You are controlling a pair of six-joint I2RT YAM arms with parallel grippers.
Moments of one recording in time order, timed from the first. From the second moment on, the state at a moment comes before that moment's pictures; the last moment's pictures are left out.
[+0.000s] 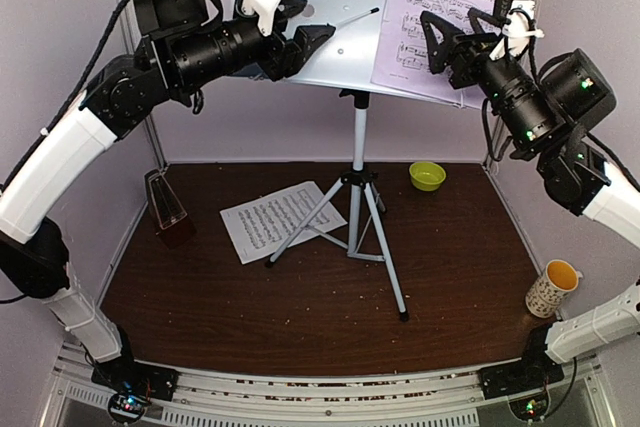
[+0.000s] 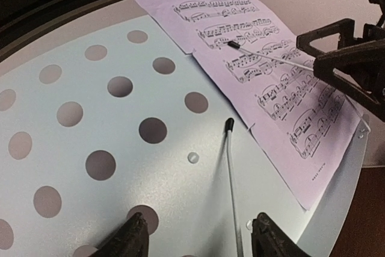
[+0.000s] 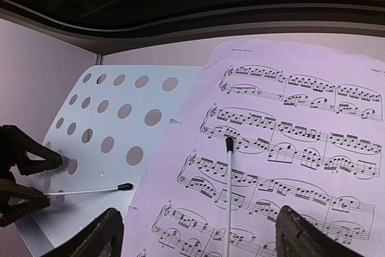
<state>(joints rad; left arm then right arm) -1.03 1.62 2.09 -0.34 -0.18 0.55 0.91 1.17 1.36 0.38 0.38 -0.31</state>
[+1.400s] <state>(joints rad) -1.04 1.48 1.65 0.26 -0.53 0.29 0.91 1.18 1.33 0.38 0.52 -0.33</state>
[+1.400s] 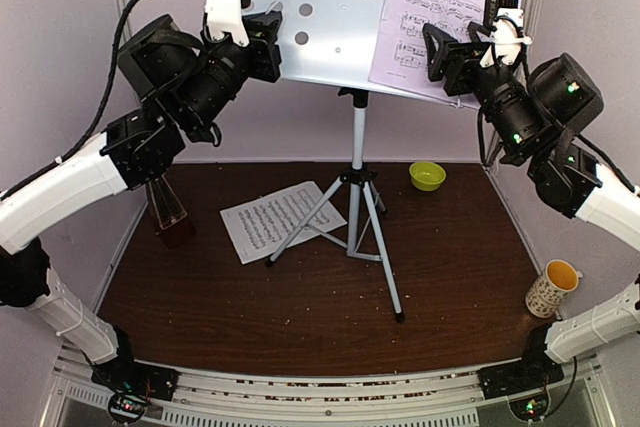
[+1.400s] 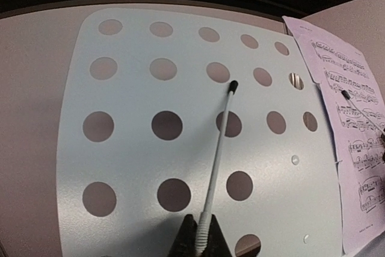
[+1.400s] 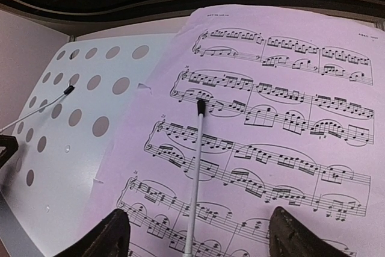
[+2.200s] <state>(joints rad) -1.06 1.50 1.64 0.39 -0.59 0.26 0.91 1.18 1.33 0.38 0.50 -0.33</state>
